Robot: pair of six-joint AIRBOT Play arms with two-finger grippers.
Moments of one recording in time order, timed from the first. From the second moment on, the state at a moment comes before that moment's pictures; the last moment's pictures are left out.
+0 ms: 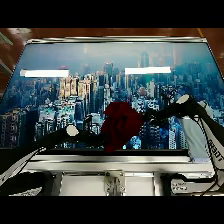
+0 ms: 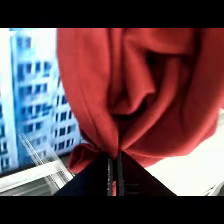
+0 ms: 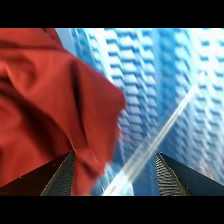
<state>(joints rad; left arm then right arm) -0.67 -1.35 0.62 0.53 -0.62 -1.56 -0.07 -1.54 0.96 -0.92 1.13 1.34</state>
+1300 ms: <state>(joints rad) -0.18 -0.79 1.69 1.25 -1.07 -1.56 -0.01 -0.75 1.54 -1.02 0.90 1.19</state>
